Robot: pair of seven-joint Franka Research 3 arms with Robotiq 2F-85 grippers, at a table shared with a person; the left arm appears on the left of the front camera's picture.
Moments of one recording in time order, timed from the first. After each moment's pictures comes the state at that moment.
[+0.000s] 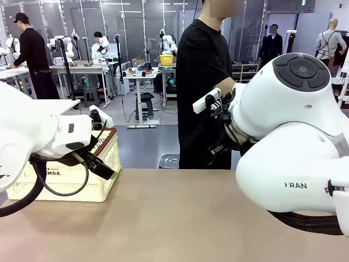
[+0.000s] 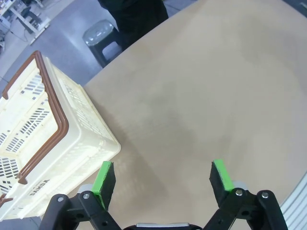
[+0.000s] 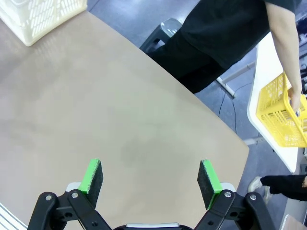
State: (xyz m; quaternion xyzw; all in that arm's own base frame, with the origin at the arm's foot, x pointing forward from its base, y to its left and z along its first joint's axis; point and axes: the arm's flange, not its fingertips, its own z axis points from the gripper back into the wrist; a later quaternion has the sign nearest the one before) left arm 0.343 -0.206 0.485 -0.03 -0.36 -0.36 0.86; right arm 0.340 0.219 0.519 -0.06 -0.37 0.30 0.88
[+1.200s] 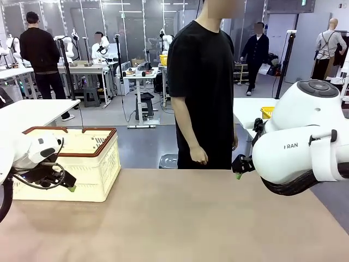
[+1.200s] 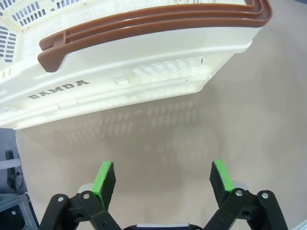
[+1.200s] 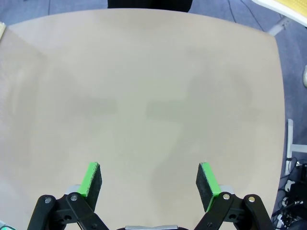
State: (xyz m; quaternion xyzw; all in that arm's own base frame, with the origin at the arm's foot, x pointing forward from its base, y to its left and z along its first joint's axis) left arm 0.410 -0.071 0.402 -0.03 -0.25 -0.11 0.96; right arm 0.407 0.115 0.441 0.03 -0.24 0.01 0.97
